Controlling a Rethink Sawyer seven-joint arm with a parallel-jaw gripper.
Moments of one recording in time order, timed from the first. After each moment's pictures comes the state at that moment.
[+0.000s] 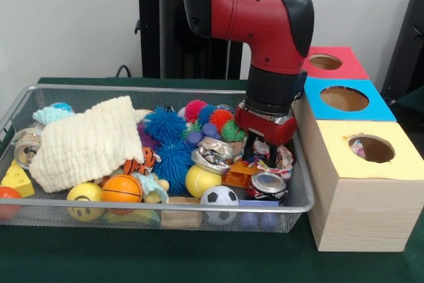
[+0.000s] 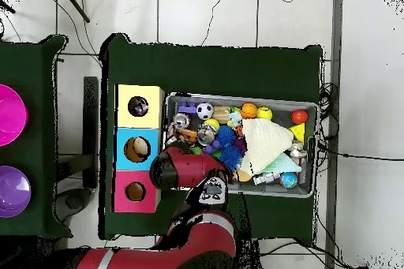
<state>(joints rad) 0.01 -0.35 -0.15 1.69 -0.06 -0.01 2.62</state>
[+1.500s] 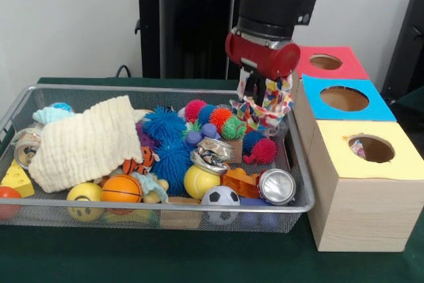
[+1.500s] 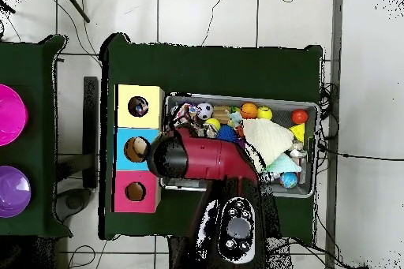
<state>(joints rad) -0.04 -0.68 -0.15 1.67 -0.04 0.36 2.62</state>
